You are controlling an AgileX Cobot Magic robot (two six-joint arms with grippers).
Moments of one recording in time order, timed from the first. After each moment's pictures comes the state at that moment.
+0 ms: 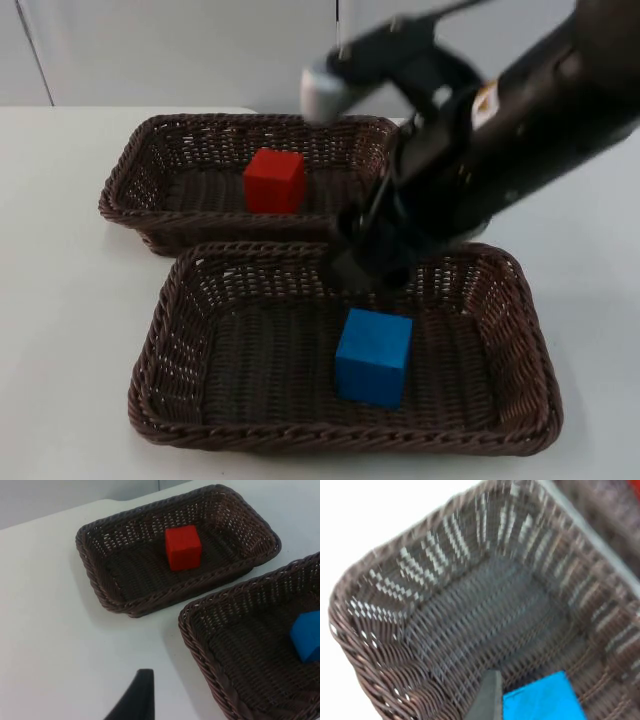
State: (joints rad) right arm 0.79 1.73 -1.07 0.19 0.33 -0.33; left arm -0.30 0.63 -0.61 -0.16 0.67 0.20
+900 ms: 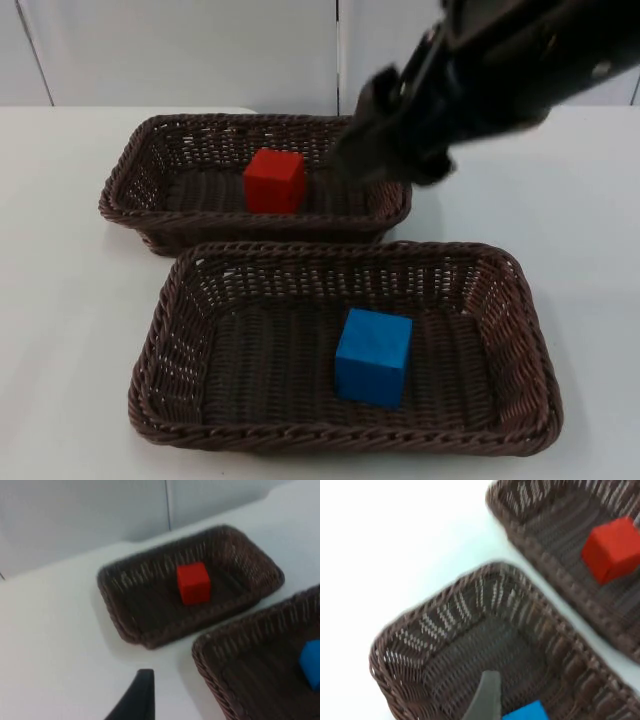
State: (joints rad) right arm 0.79 1.51 -1.07 0.19 0.38 -0.31; left arm -0.30 0.49 -0.61 -0.12 0.67 0.20
